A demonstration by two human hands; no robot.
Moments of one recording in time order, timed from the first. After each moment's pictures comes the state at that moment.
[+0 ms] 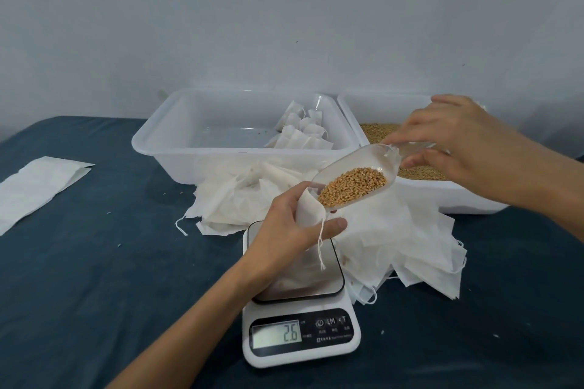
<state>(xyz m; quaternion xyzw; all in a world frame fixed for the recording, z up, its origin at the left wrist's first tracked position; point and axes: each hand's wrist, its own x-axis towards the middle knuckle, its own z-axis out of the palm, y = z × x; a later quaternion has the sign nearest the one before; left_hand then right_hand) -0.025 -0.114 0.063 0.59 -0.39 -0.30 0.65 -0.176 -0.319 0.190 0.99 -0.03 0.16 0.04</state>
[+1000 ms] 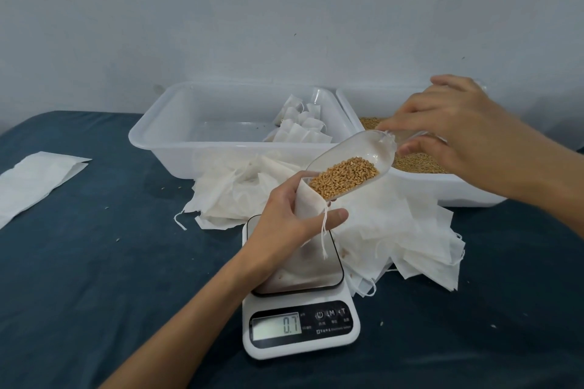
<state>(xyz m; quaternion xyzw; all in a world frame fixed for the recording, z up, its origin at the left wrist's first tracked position) -0.024 -0.113 0.061 0.57 -0.40 -0.29 0.66 -0.176 -0.302 0.197 0.98 -0.03 0.18 0.08</state>
